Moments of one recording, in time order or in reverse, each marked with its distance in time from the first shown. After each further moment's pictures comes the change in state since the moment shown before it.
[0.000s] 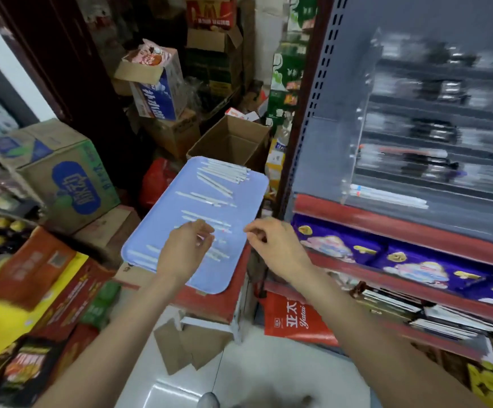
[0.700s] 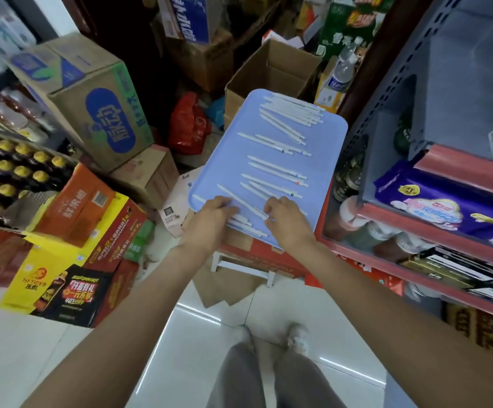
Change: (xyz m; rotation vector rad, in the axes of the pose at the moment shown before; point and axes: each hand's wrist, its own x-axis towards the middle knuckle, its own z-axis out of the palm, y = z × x) left_hand 0.000 -0.172 0.003 0.207 -0.229 0.103; right_hand 0.054 -0.034 0.167 -0.258 -0.280 0.193
